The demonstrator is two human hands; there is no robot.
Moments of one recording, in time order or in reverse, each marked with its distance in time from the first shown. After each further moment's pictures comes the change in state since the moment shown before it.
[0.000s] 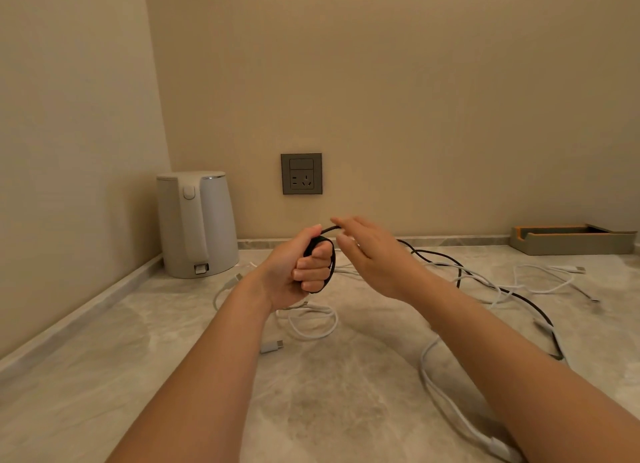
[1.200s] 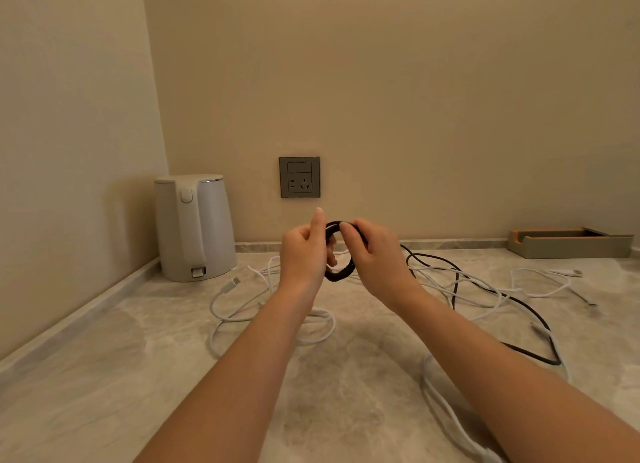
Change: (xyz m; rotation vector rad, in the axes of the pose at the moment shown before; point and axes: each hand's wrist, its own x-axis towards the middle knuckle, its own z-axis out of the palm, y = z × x) left_hand 0.019 -0.013 0.033 0.469 0.703 0.536; right_hand 0.001 -0.009 0.011 0.319 0.339 0.126
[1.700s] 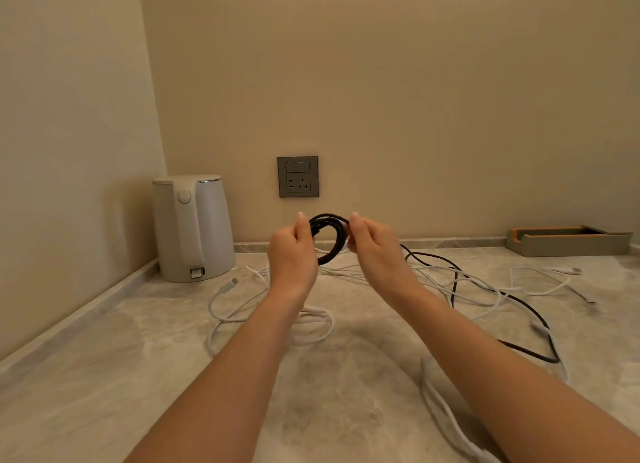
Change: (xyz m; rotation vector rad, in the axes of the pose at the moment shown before) left_hand 0.007 -0.006 -0.005 0.280 0.155 0.153; right_hand 0.002 -0.003 0.000 0.213 0.021 0.148
